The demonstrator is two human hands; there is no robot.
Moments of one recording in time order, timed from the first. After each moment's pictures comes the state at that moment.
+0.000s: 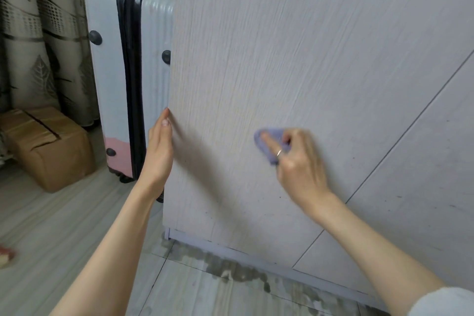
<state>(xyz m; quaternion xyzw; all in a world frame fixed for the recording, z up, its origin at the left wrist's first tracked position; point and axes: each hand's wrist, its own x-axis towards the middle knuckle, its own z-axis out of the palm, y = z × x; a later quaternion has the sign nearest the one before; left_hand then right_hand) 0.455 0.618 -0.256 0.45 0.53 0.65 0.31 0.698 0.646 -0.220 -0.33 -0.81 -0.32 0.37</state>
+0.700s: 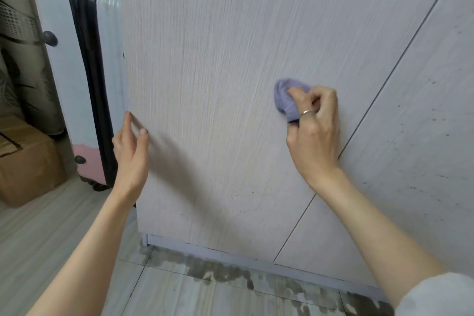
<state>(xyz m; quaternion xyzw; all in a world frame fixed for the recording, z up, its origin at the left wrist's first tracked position) 0.472 0.629 -0.271 0.45 0.58 0.64 0.24 0.741 0.644 -0.168 -0.39 -0.71 -0.31 0.49</state>
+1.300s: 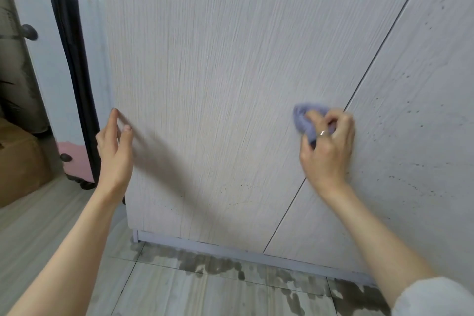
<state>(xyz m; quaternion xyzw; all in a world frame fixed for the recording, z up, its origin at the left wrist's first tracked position) 0.470 0.624 -0.272 0.44 0.56 0.65 0.25 0.800 0.638 -0.199 -0.43 -0.67 -0.36 0.48</state>
